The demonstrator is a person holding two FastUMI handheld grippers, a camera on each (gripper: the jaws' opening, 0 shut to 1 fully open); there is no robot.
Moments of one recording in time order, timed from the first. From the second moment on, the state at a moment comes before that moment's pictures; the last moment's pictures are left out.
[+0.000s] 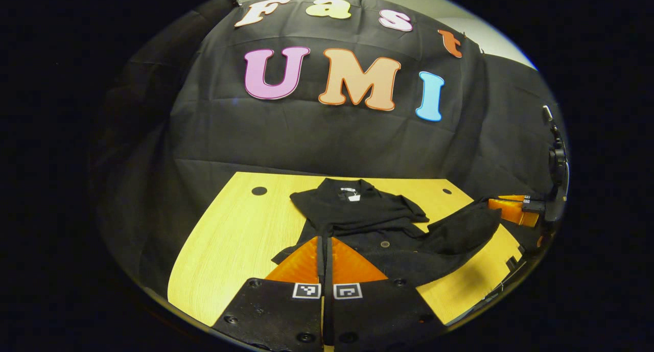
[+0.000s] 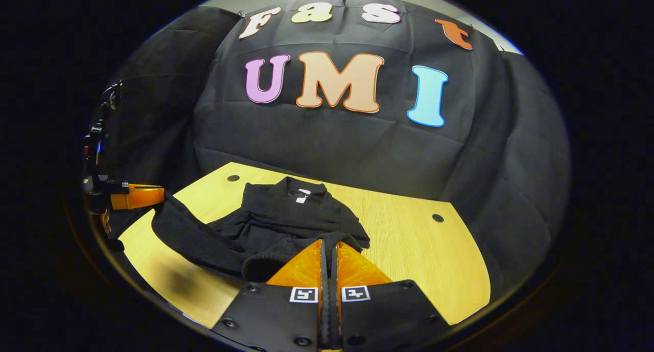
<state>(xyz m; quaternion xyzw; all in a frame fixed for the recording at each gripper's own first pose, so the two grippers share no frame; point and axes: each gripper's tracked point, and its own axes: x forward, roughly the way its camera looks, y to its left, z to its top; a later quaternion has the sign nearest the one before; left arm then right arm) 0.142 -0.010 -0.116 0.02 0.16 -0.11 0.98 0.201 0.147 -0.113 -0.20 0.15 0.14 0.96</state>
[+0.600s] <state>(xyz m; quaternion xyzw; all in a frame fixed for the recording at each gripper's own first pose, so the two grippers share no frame) 0.215 -0.017 -0.073 0.03 0.11 -0.07 0.99 0.273 0.163 -0.071 -0.17 0.11 0.16 0.97</state>
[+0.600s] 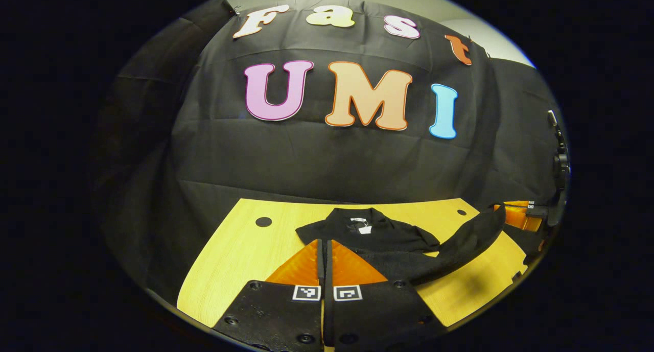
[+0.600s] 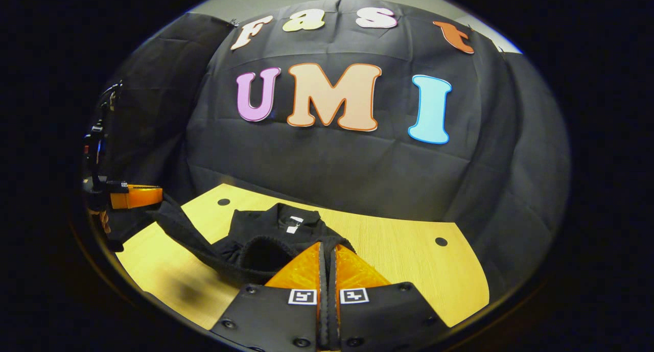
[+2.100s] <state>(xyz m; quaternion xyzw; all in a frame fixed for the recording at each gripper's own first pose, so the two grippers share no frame) 0.429 -0.043 -0.154 0.10 0.13 0.02 0.99 0.522 0.203 -0.171 -0.09 0.20 0.21 0.95</state>
